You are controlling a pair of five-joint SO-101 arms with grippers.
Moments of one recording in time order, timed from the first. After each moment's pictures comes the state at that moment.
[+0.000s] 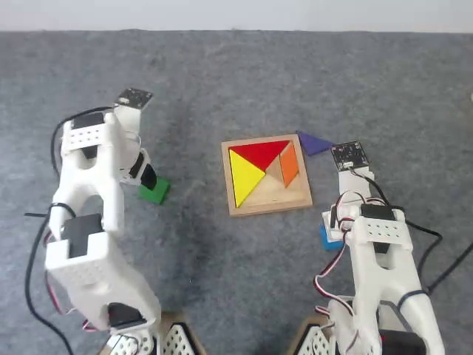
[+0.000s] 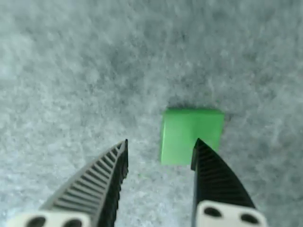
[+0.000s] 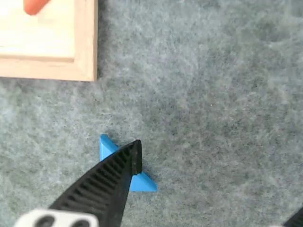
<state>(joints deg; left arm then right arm) -19.1 19.2 8.3 74.1 -25.4 1.2 -29.6 63.6 47.5 15.5</state>
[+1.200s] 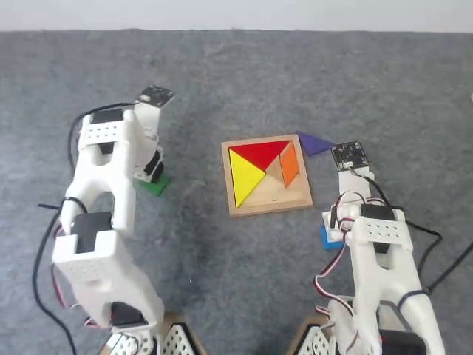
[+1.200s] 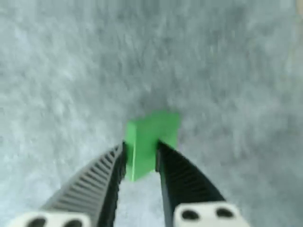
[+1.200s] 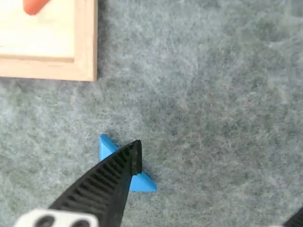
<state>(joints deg) -13.2 21.2 6.6 75.3 -25.9 1.2 -29.6 63.6 47.5 15.5</state>
